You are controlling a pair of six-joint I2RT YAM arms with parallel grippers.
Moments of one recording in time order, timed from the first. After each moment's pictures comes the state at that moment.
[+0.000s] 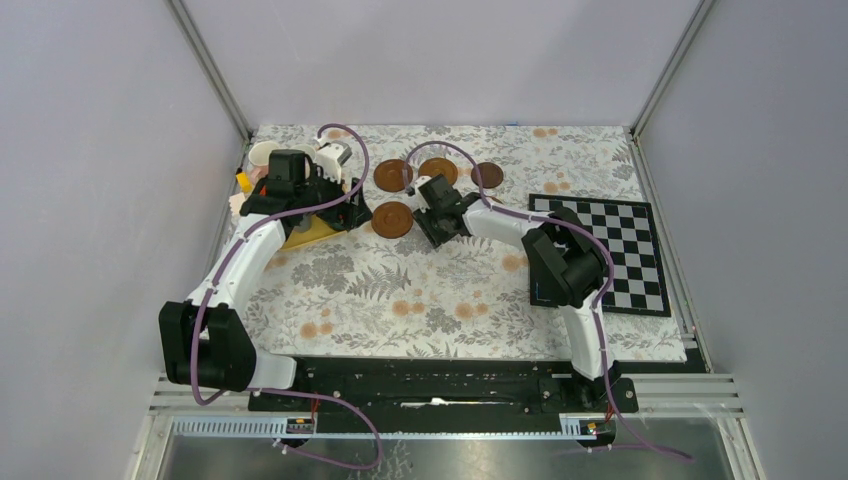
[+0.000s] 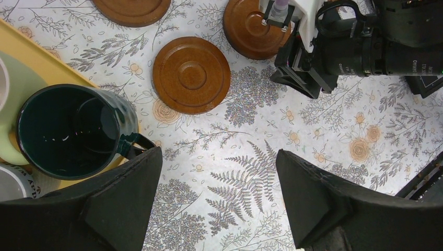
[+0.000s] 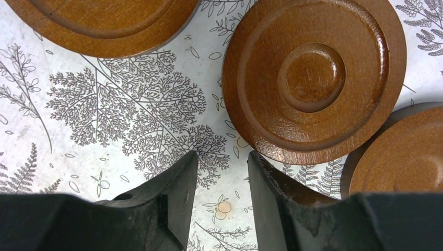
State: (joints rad) left arm -0.12 1.37 1.12 -0.46 0.52 0.11; right arm 0.70 2.12 1.51 -0.37 0.08 0.00
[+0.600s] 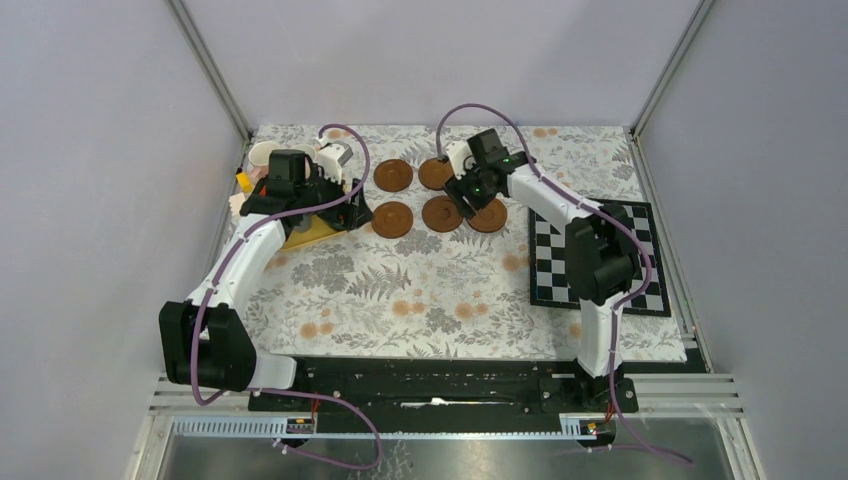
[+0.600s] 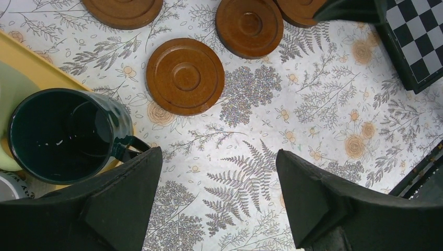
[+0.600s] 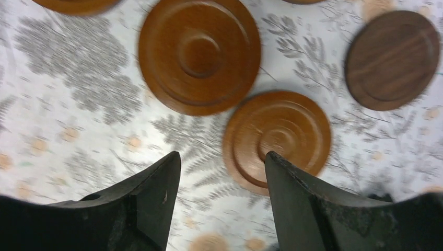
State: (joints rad) left arm -0.12 1.37 1.12 -0.46 0.55 0.12; right arm 0.50 2.02 1.64 -0.60 -0.18 -0.30
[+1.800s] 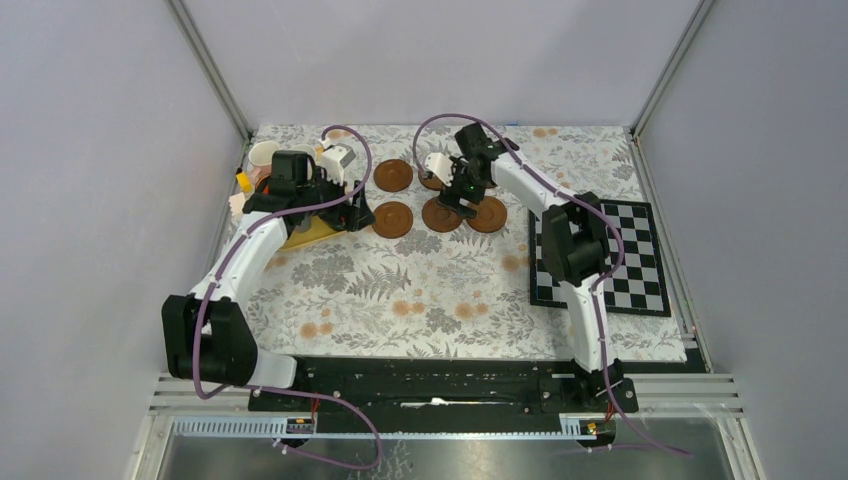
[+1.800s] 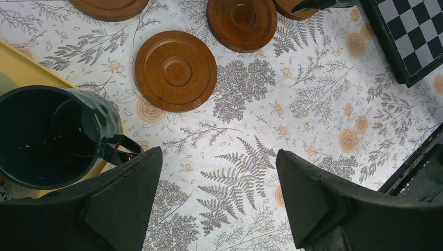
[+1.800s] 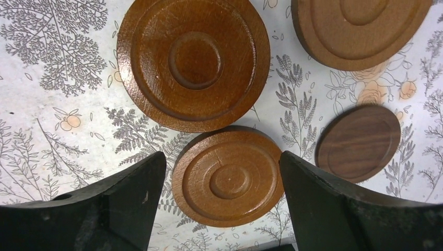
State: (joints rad) left arm -0.12 1.39 1.12 -0.46 0.58 0.12; right arm 0.47 2.24 1.95 -0.84 -0.23 -0.83
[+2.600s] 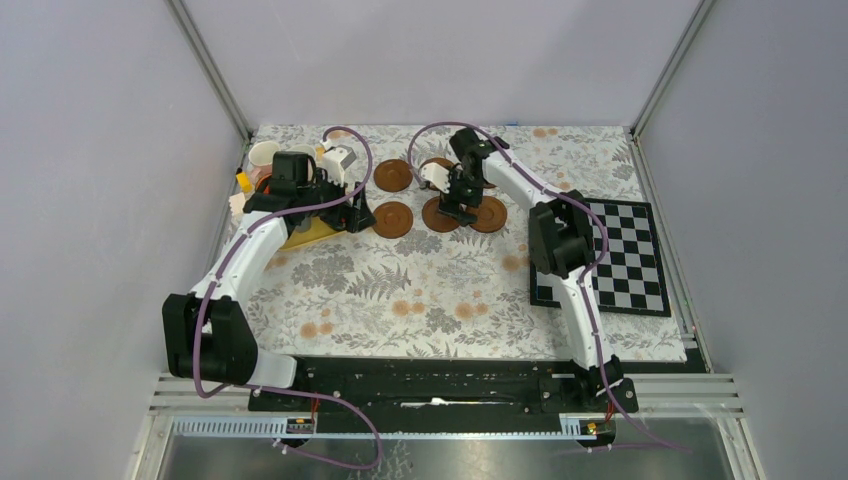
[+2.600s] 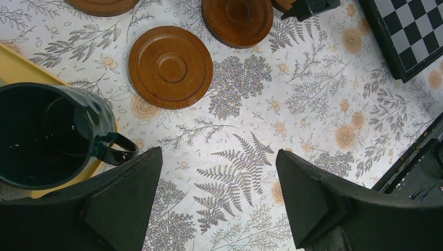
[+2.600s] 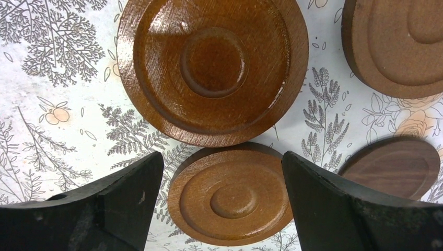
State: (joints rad) left arm -0.12 1.40 1.12 -0.48 0.59 0.13; right arm 0.47 2.40 2.12 -1.01 -0.25 -0.94
